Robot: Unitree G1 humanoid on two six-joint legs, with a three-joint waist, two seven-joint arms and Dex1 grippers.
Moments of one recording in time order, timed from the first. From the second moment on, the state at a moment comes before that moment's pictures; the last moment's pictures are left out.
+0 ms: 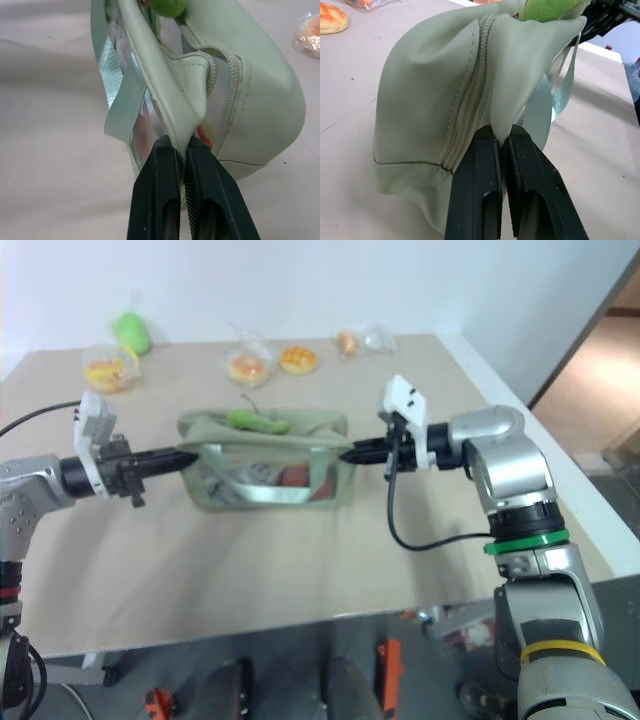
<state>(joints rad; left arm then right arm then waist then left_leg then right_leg) -0.56 0.77 0.20 0.03 -0.62 0.72 -1.08 -0.94 -0.67 0.12 0.25 0.28 0.51 1.31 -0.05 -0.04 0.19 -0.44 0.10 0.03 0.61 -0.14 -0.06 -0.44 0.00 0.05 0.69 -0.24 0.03</state>
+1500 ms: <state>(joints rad) -0.53 0.72 0.19 -0.02 -0.64 0.70 -1.00 -1.23 -0.43 0.29 0.35 0.20 0.46 1.24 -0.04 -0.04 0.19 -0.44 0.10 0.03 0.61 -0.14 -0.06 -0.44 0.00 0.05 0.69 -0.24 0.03</state>
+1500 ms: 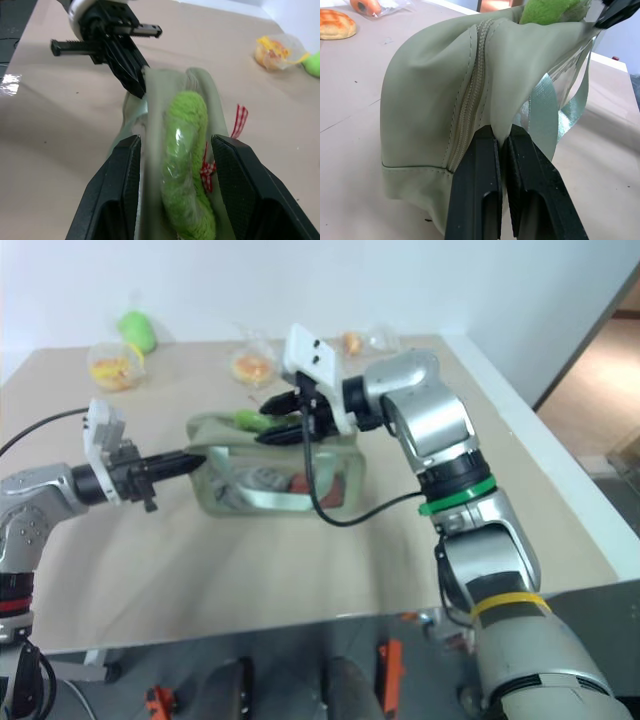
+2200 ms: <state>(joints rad) -0.53 0.71 0.19 -0.02 -0.63 0.68 -0.99 -1.26 -0.42 0.27 0.40 0.19 0.45 1.26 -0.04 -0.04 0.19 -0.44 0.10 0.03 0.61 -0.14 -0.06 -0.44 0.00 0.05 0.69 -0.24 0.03</state>
